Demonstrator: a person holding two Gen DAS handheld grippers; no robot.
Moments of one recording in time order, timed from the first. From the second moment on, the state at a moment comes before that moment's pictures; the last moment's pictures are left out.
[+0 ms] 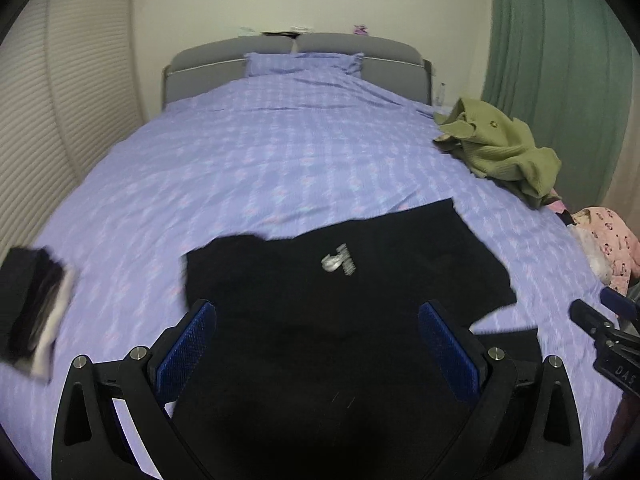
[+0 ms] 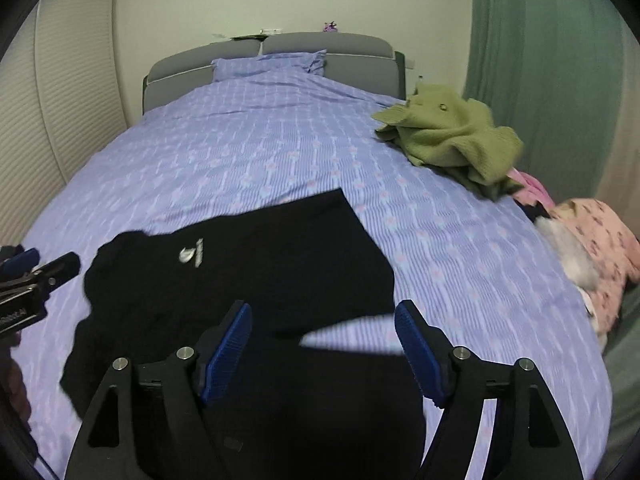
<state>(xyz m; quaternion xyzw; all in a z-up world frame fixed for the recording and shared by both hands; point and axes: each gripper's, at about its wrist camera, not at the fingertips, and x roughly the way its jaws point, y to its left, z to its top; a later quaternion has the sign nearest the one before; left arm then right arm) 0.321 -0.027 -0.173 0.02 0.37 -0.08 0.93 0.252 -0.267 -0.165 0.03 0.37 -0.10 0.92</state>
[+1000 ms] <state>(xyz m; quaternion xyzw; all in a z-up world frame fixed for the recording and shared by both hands) 0.243 0.096 -0.348 -0.12 0.56 -0.05 0.82 0.105 -0.214 -0.331 0.26 0.47 -0.18 0.82</state>
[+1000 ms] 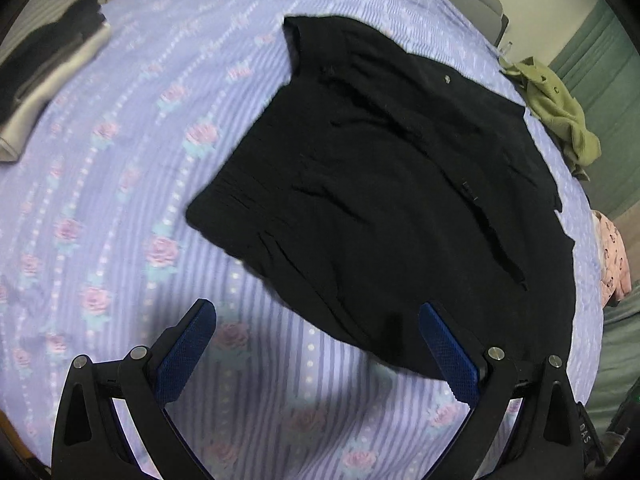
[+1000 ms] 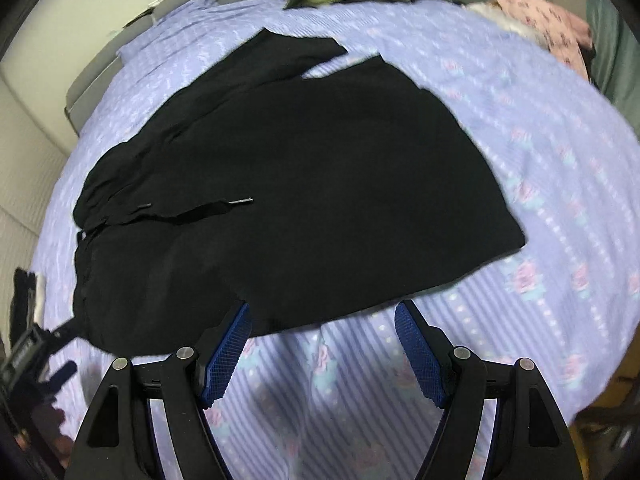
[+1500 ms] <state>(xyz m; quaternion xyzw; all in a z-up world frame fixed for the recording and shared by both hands) 0.260 0.065 -0.359 -0.10 0.55 -0.09 0.83 0.112 -0.251 -0.366 0.30 0.45 -0.22 0.81</state>
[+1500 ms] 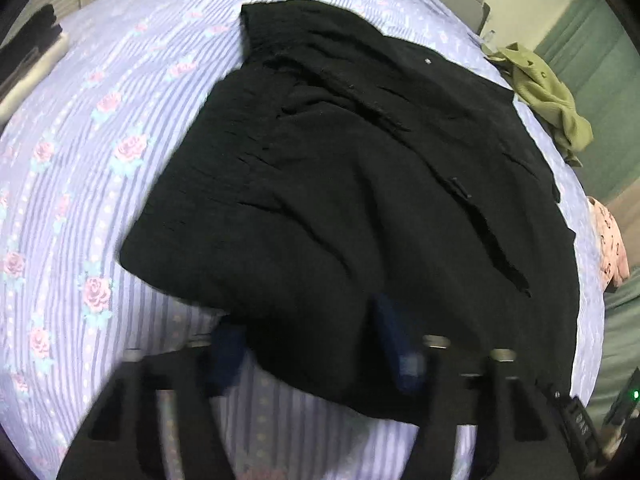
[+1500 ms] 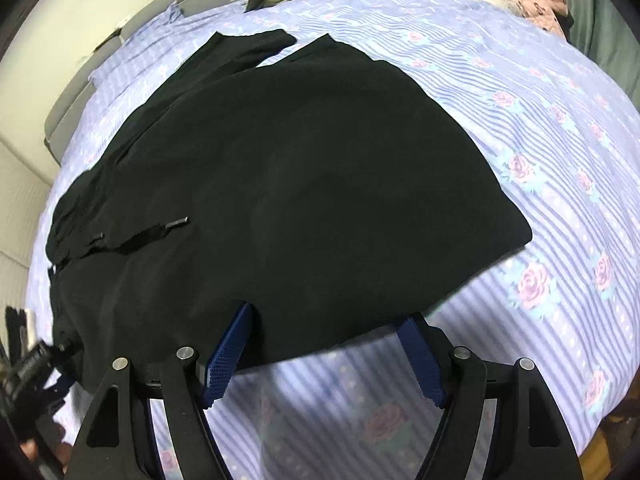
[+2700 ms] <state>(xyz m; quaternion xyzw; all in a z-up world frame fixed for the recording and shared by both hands) 0.204 0.085 -0.326 -0.18 0.58 -0.03 0.79 0.123 -0.258 -0.250 0.17 0.50 -0.18 0.83</state>
